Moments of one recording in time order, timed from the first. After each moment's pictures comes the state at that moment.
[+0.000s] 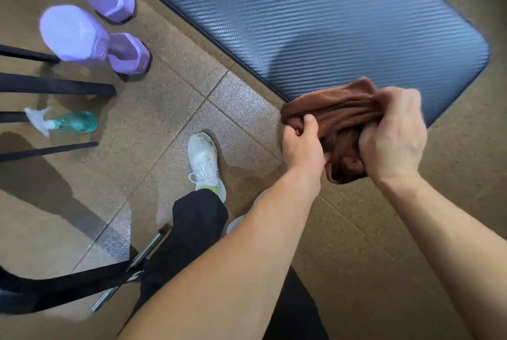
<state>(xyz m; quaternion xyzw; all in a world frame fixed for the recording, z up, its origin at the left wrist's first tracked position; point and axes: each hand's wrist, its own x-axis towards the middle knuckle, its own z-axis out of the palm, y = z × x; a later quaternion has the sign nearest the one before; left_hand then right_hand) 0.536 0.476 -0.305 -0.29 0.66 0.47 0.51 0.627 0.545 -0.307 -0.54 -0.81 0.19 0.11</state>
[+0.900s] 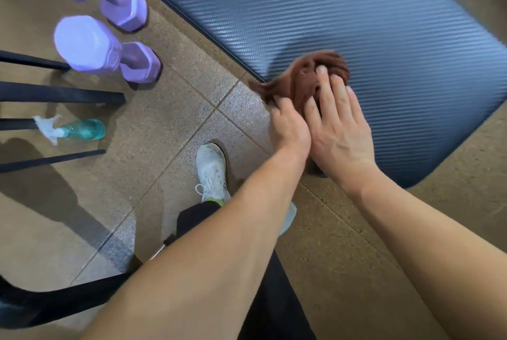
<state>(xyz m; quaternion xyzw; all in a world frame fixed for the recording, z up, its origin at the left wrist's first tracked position) 0.462 0.496 -0.339 -0.21 0.76 0.45 0.42 0.554 0.523 -0.353 -0.28 -0.96 0.07 -0.04</state>
